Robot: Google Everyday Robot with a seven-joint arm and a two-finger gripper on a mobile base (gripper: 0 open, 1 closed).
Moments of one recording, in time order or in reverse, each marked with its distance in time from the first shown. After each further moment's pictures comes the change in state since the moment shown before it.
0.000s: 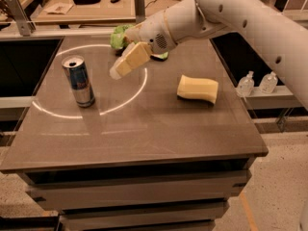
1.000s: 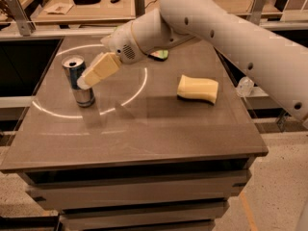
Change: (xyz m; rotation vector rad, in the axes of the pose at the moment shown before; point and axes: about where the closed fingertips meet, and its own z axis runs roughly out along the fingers) arm -0.021 0.027 0.069 -0.010 -0.002 0.023
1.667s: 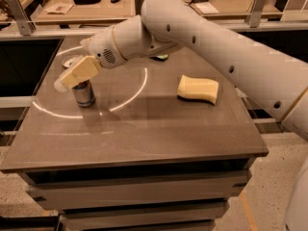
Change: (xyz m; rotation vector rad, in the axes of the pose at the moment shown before) arm -0.026 0.019 0.040 -0.059 -0.096 -0.001
